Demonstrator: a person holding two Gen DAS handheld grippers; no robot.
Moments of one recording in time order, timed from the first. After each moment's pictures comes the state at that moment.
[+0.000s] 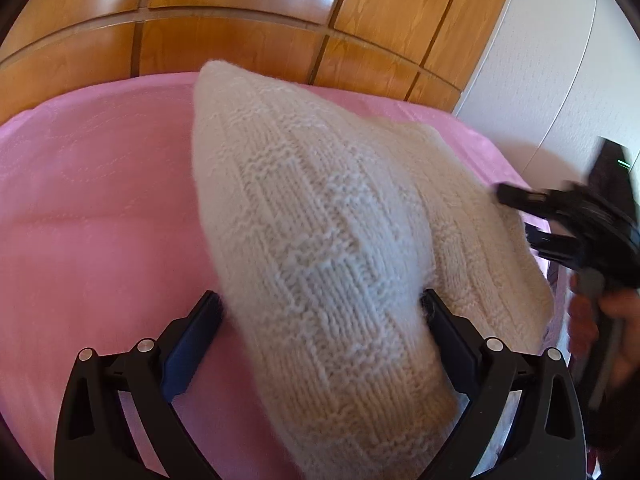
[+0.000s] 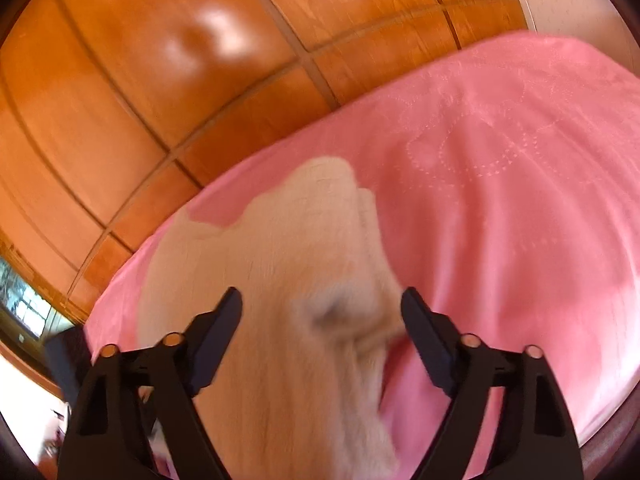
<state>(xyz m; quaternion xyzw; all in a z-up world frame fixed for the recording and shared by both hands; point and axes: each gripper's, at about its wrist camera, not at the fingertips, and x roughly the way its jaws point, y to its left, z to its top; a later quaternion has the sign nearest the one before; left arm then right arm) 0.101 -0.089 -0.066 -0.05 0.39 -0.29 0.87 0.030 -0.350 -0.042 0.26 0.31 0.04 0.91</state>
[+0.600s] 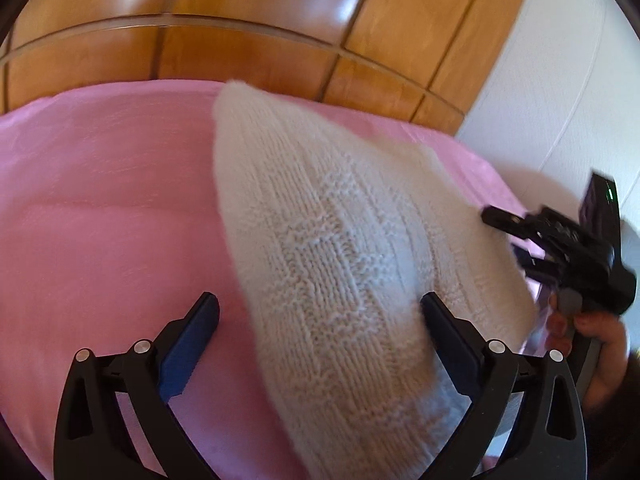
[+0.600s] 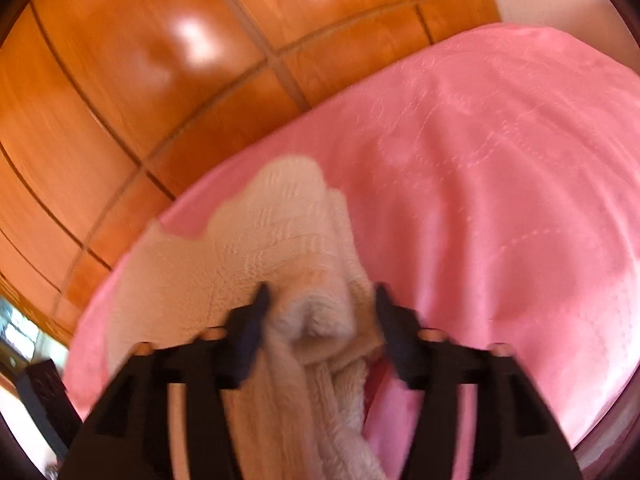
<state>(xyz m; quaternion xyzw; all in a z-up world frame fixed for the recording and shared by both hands) 0.090 -0.071 -0.052 -0.10 0.38 -0.28 0.88 0.023 -0.352 -0.054 0.28 0.29 -0.01 0.92</state>
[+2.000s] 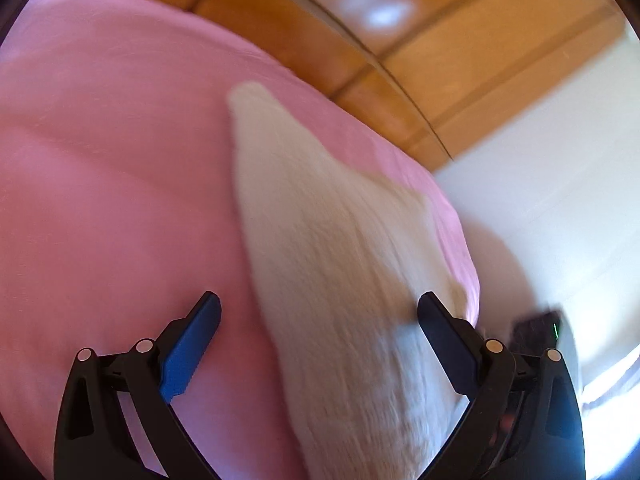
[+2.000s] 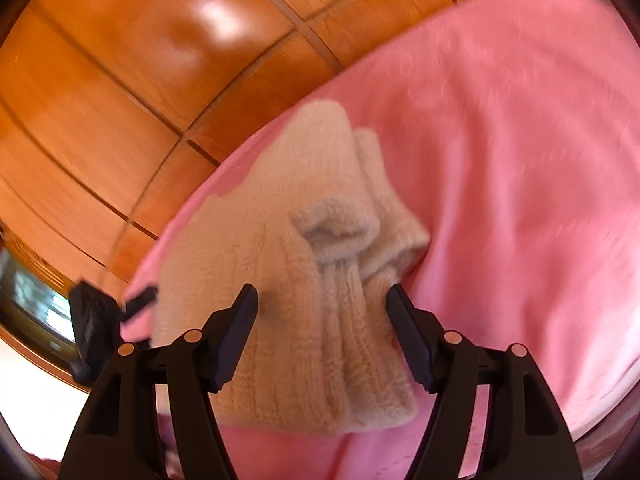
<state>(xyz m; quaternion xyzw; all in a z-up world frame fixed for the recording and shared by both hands) 0.129 -0.039 -0.052 -0.25 0.44 -0.33 0.80 0.001 -0.347 -0.066 0.33 0.35 0.09 0.87</state>
